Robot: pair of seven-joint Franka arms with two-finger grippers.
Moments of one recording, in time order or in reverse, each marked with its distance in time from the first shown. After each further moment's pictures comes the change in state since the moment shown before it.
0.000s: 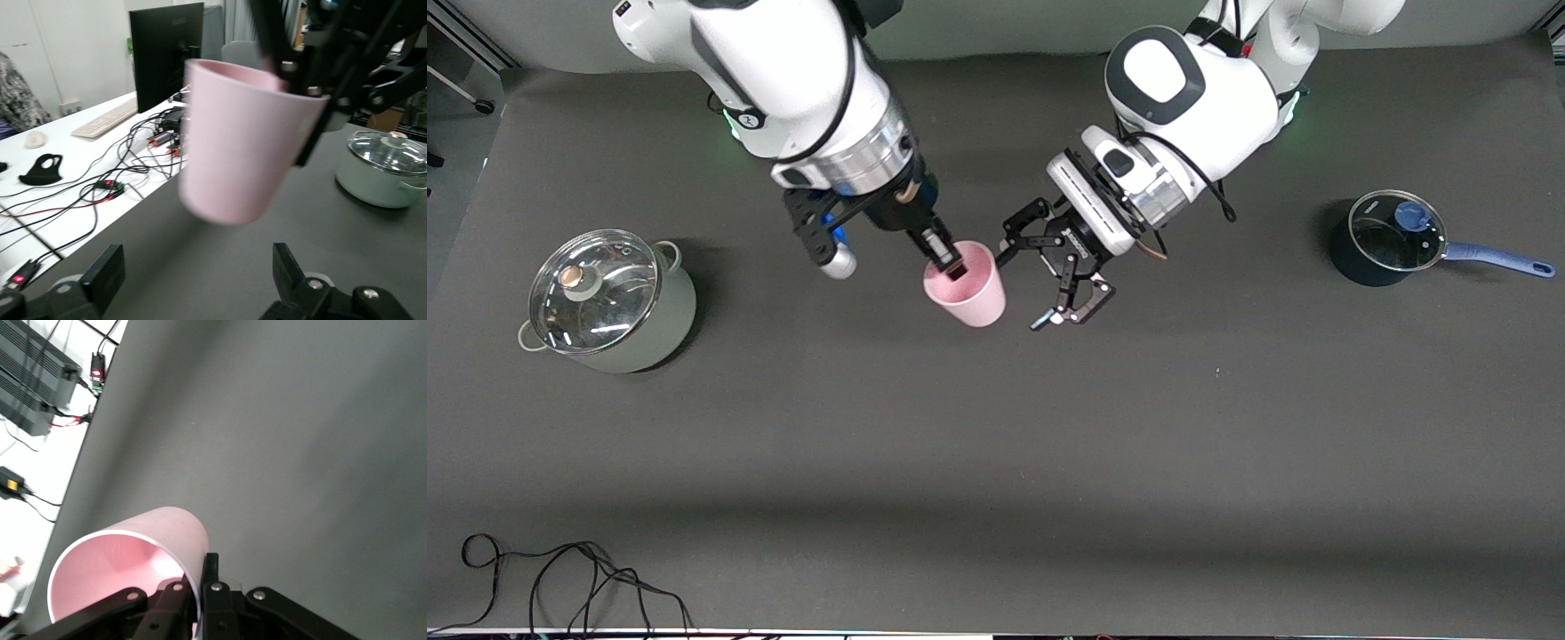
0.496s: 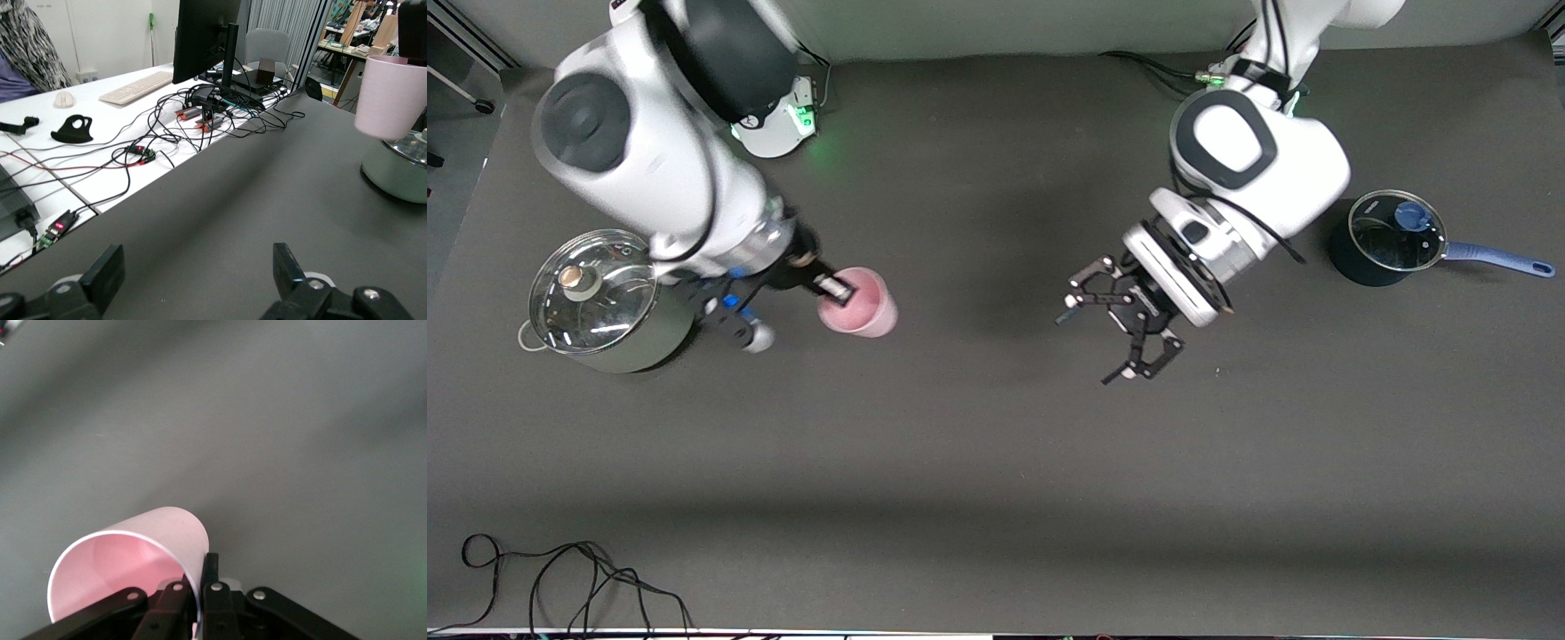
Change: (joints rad) left arm 0.190 0.028 0.006 -0.041 0.002 -0.184 0.000; right arm -0.207 -0.003 -0.007 -0.035 0.019 -0.285 -0.583
